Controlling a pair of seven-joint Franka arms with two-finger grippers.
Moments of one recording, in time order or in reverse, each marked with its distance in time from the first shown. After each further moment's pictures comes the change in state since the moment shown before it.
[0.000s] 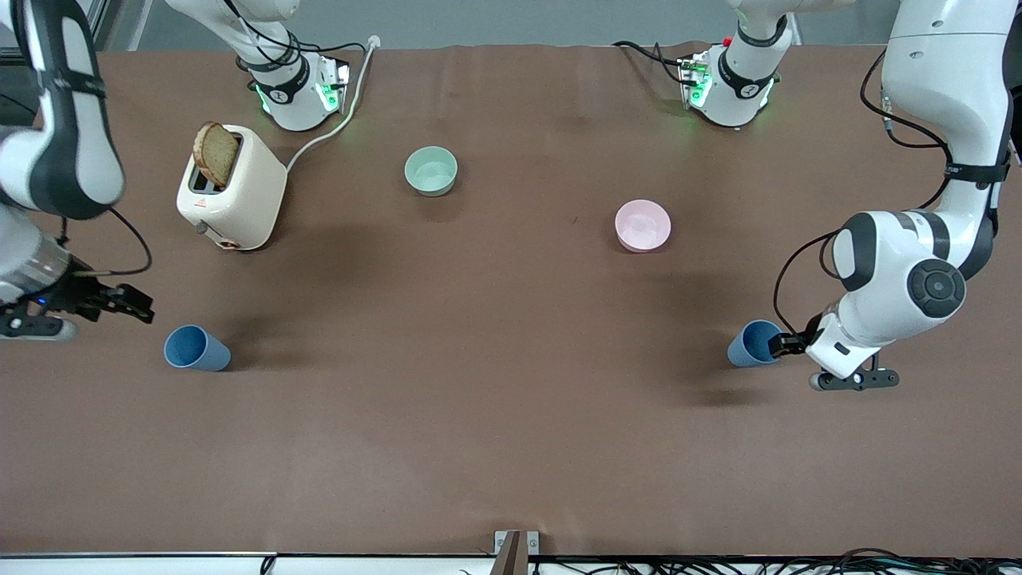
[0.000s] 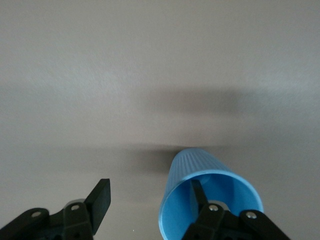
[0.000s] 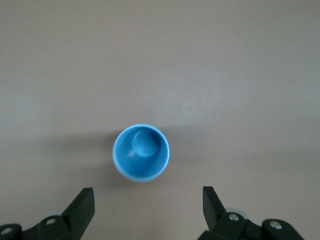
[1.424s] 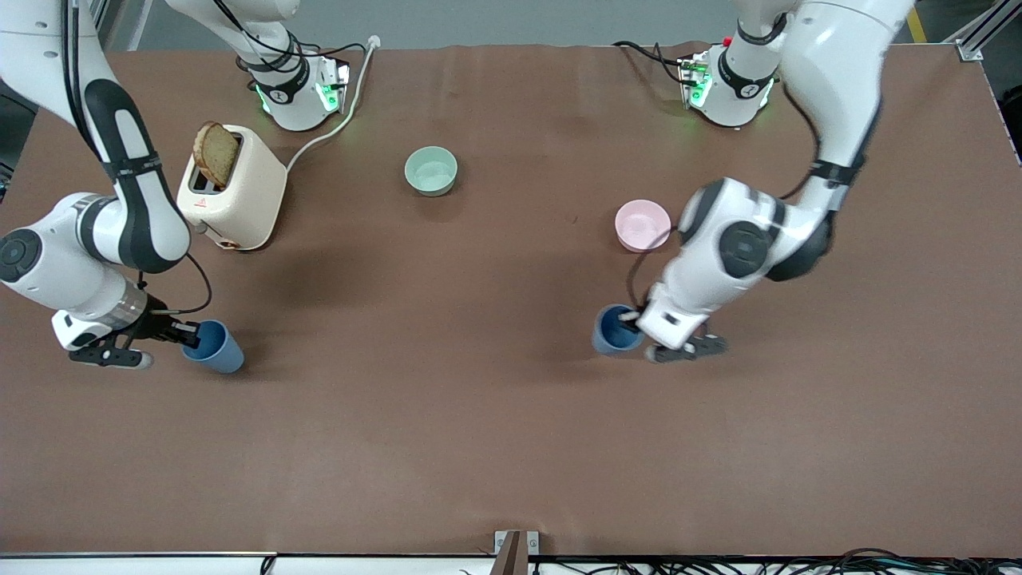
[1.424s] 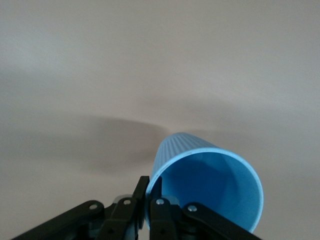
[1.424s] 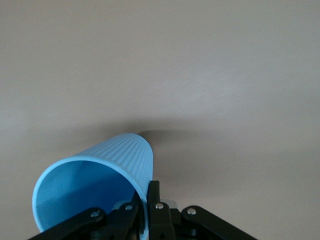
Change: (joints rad) left arm -0.248 0.028 -0.255 0.087 -0.031 0.003 -0.606; right arm 0.042 0.166 0.023 -0.006 0.124 0.086 0.052
